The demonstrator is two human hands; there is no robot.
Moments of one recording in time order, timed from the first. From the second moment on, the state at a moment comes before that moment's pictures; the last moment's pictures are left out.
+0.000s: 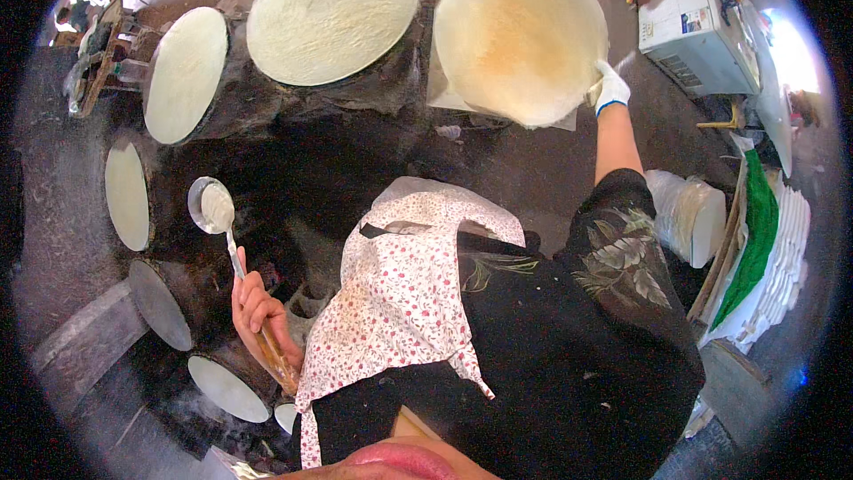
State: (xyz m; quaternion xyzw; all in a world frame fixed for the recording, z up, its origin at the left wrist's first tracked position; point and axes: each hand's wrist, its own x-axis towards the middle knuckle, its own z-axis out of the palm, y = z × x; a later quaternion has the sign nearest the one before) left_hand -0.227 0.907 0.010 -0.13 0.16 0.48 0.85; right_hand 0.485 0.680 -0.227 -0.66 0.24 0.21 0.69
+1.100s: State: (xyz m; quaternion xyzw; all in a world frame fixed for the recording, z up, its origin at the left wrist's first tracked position) left_hand -0.229 0.820 0.015 -0.09 0.33 0.53 0.77; right_hand 0.659 0.656 -0.304 -0.78 0.18 0.19 0.56
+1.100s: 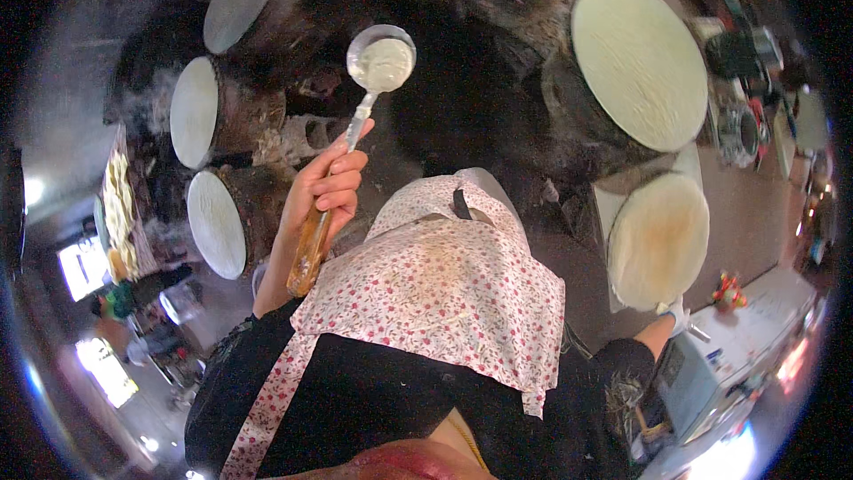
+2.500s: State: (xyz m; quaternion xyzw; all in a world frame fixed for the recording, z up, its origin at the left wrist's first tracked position) left_hand -0.220 0.752 0.022 -0.36 0.10 0.82 0.43; right_hand -0.113 1.316 -0.299 0.00 0.87 0.20 0.45
